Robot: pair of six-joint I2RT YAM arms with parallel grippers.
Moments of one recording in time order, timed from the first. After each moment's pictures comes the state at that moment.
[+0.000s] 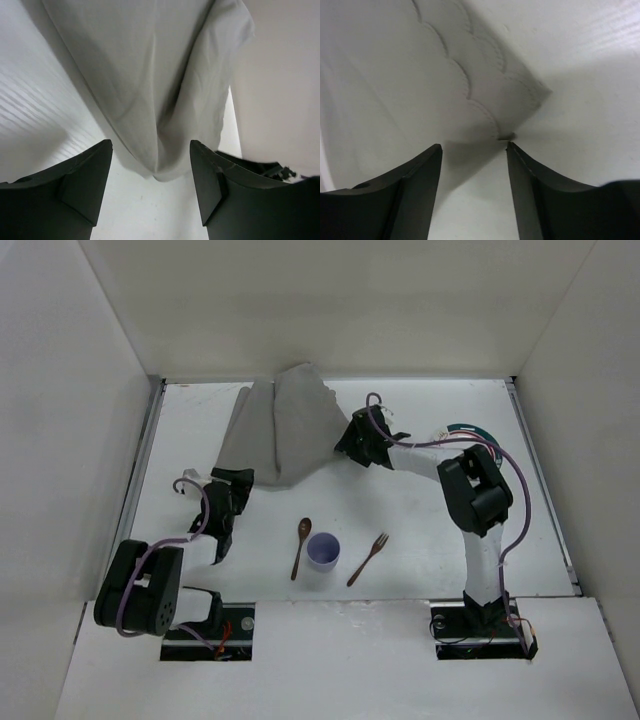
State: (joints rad) left arm -0.19 1.32 0.23 0.70 -0.19 -1.25; right arm 0.53 2.08 1.40 -0.05 0.13 0.97
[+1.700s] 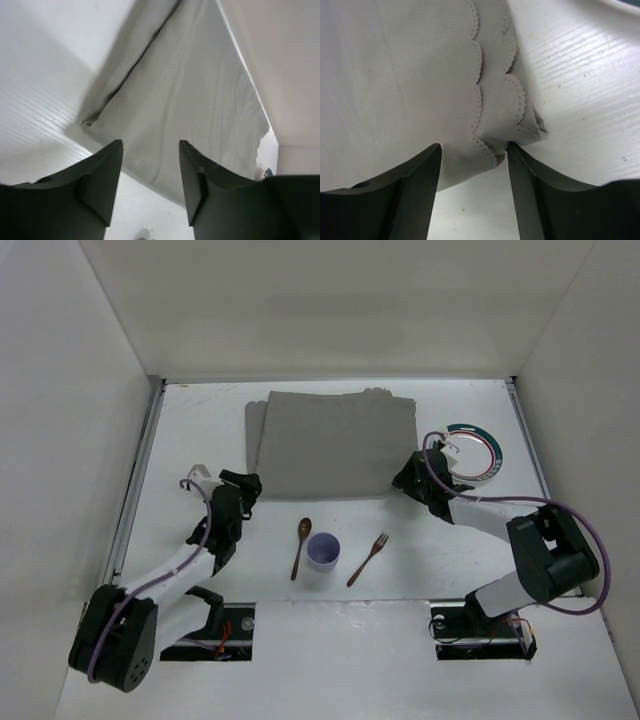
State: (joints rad) left arm -0.38 1.08 0.27 0.39 -0.40 -1.10; right arm 0.39 1.49 0.66 0.10 0.27 0.86
